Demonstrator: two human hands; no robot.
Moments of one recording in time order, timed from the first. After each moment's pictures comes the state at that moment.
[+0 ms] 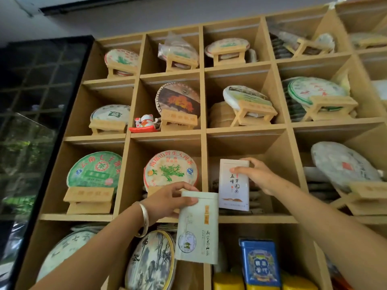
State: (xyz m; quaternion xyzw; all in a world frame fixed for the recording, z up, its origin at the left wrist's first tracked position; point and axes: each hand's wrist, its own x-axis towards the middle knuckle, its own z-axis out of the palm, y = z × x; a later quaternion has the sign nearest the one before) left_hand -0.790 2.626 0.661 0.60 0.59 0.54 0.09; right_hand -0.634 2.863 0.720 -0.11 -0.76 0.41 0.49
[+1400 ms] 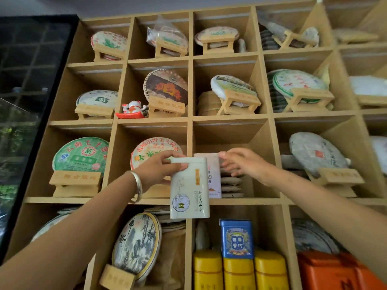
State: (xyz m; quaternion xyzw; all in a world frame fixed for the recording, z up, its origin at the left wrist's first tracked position) left_hand -0.760 2.623 0.682 0.59 0.57 0.57 0.04; right_hand -0.578 2.807 0.695 -0.08 -0.85 0.28 0.43
